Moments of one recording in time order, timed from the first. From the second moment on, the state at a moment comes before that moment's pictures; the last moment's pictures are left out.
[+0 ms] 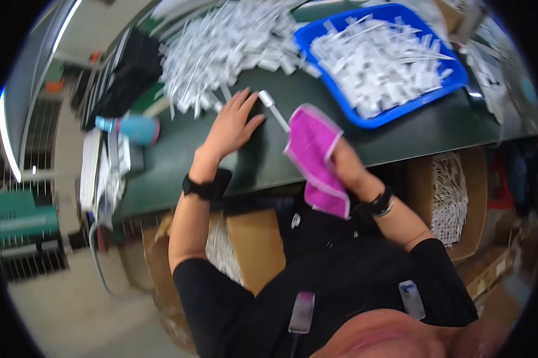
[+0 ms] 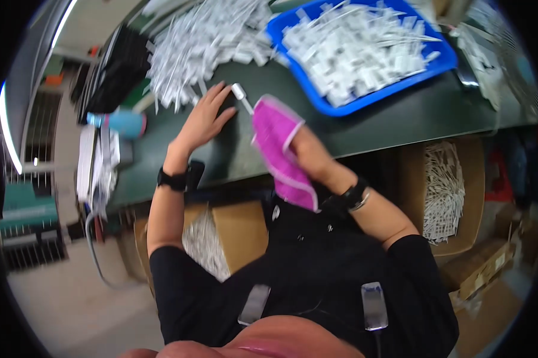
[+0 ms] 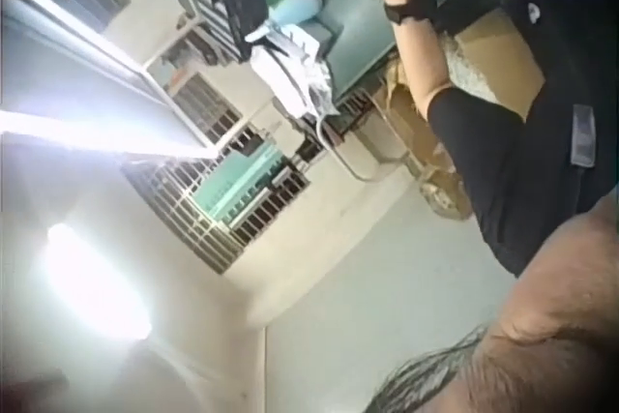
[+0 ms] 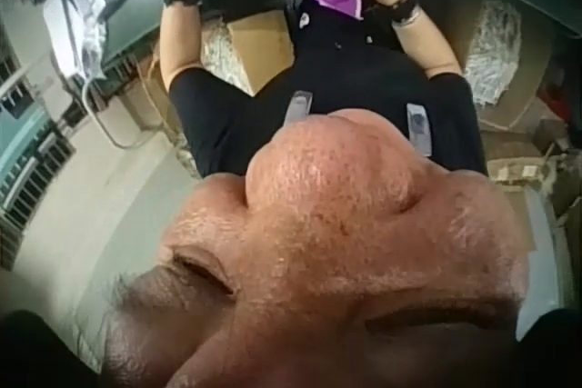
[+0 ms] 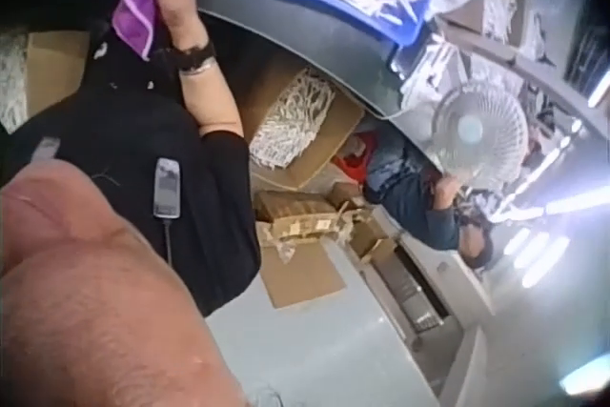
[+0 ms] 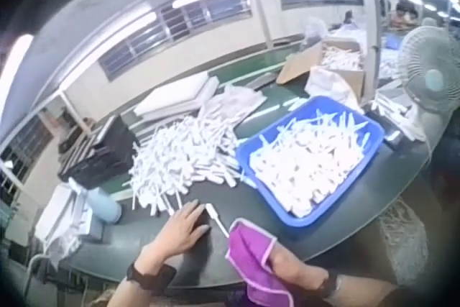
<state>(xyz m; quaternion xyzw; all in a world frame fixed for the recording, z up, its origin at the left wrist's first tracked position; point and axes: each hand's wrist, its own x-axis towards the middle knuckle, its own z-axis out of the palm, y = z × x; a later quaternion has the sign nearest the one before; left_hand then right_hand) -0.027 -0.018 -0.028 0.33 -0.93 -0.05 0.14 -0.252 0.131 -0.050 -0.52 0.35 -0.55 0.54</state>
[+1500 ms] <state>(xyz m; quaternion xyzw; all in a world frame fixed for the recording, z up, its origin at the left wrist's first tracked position) -0.022 0.113 -0.040 0.36 -0.23 -0.69 0.59 -0.257 0.126 -0.062 -0.17 0.08 -0.55 0.81</state>
